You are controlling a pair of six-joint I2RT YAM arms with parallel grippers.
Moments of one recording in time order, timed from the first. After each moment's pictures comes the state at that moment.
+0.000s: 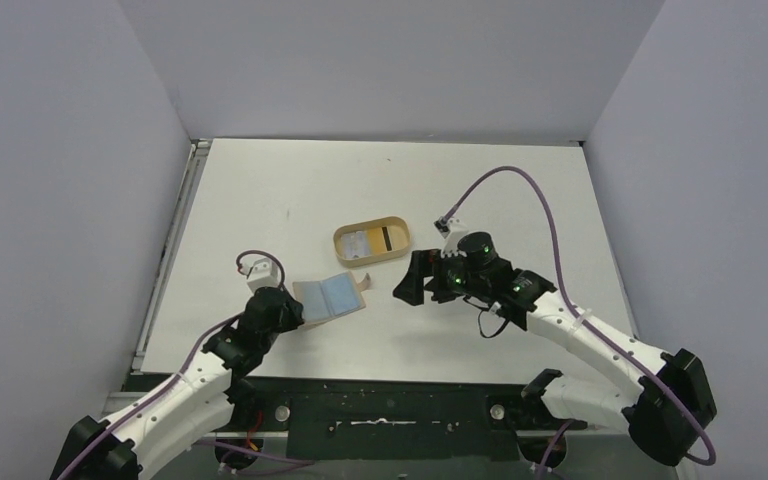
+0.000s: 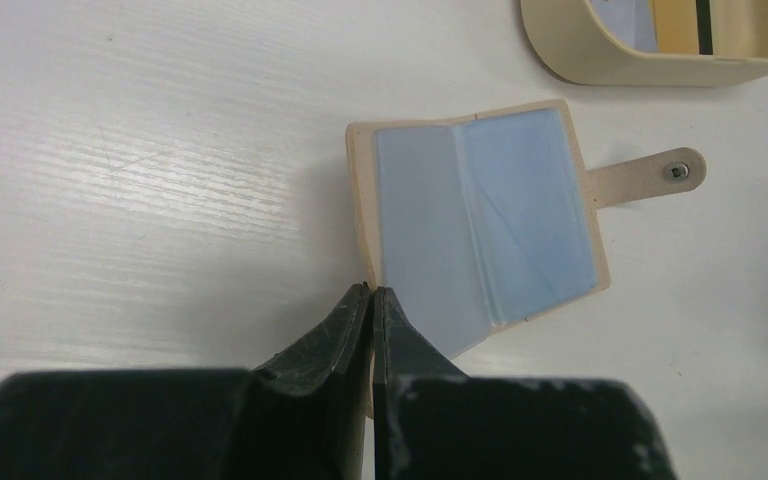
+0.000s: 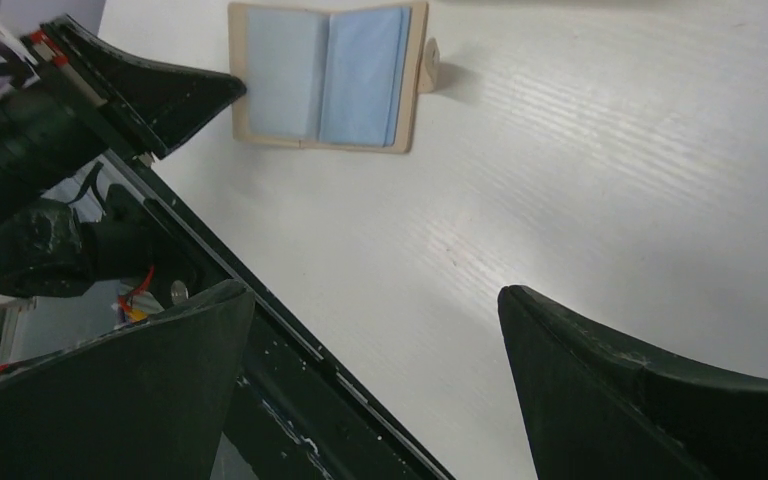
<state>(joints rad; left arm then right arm) -0.58 0.75 0.22 -0.12 -0.34 -0.72 0.66 1.10 0.77 -0.28 -0.28 0.54</state>
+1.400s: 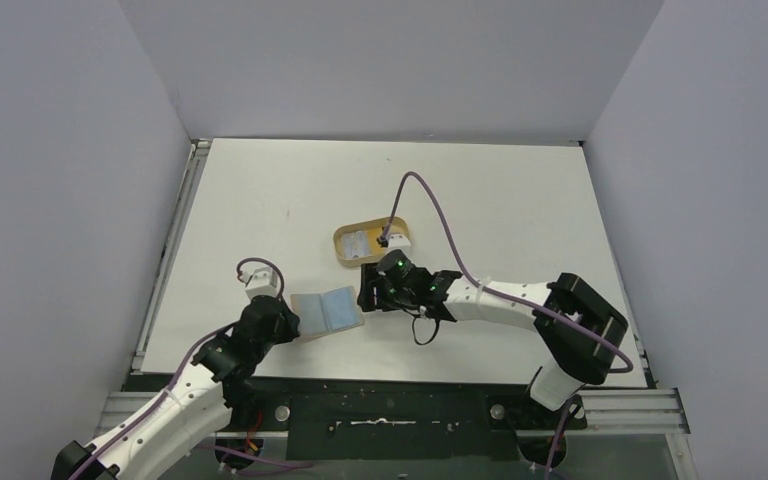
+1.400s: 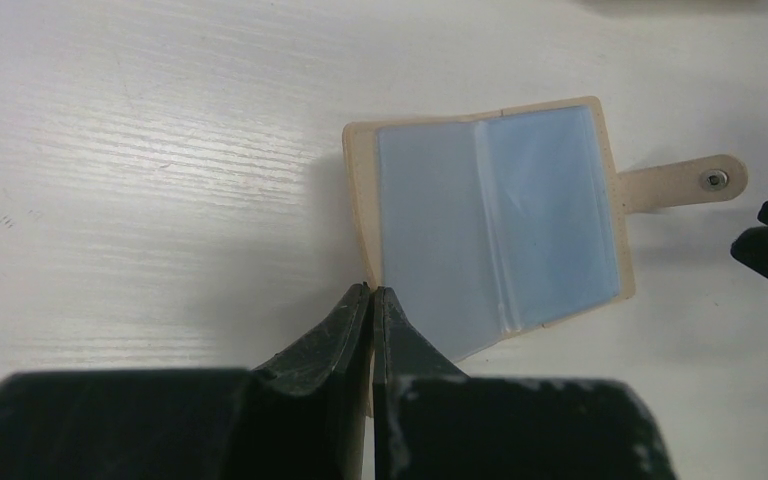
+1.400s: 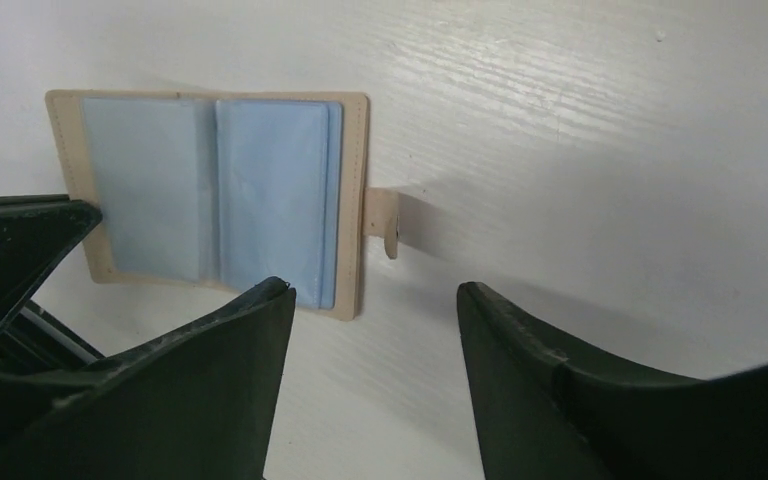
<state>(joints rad) -0.61 0.59 0.22 -0.35 -0.31 -0.70 0.96 1.60 0.89 -0.08 0.10 0.70</state>
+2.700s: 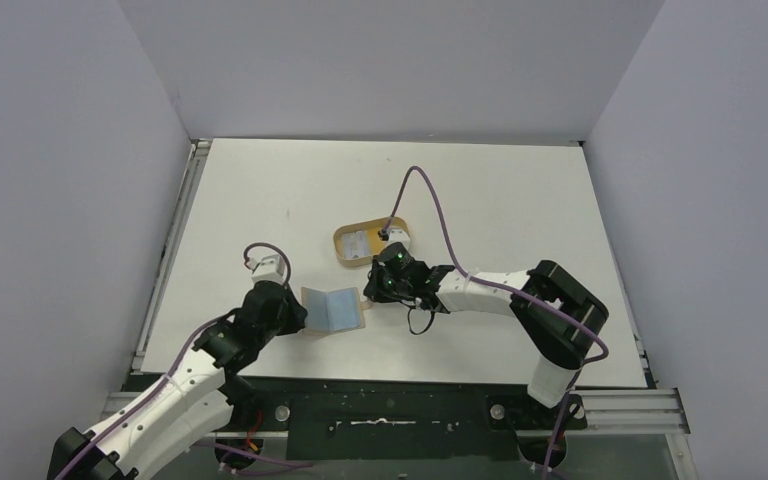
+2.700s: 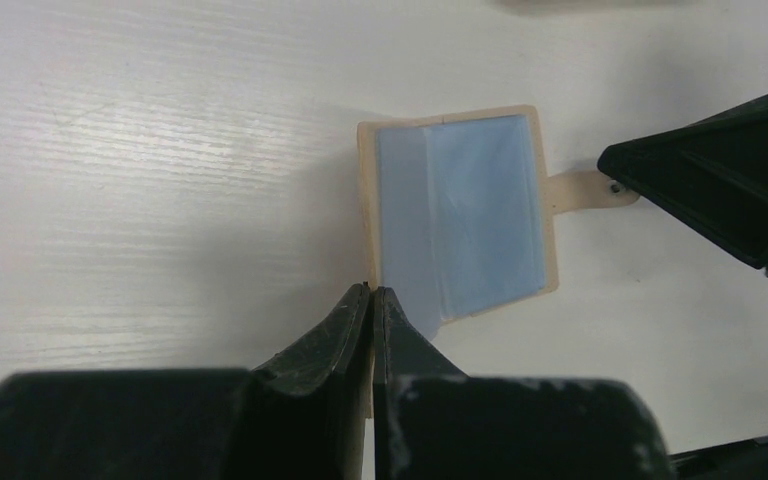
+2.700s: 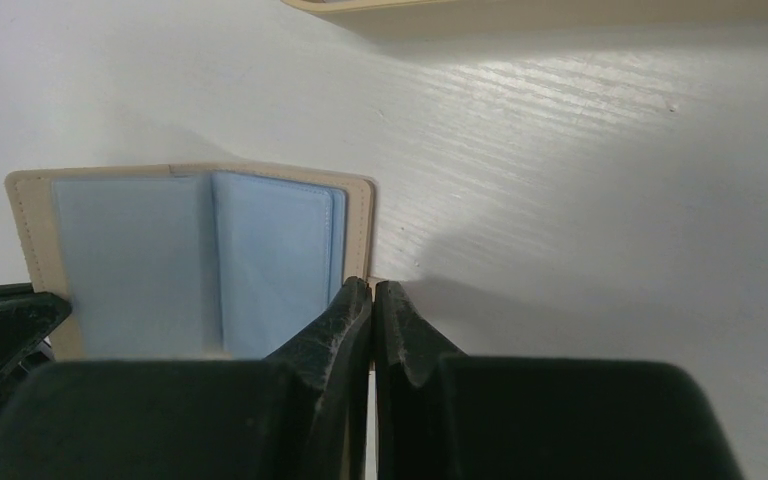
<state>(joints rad) -0.61 0.69 0.34 -0.38 -0.23 -0.70 0.90 1.73 0.91 0.06 0.05 0.73</state>
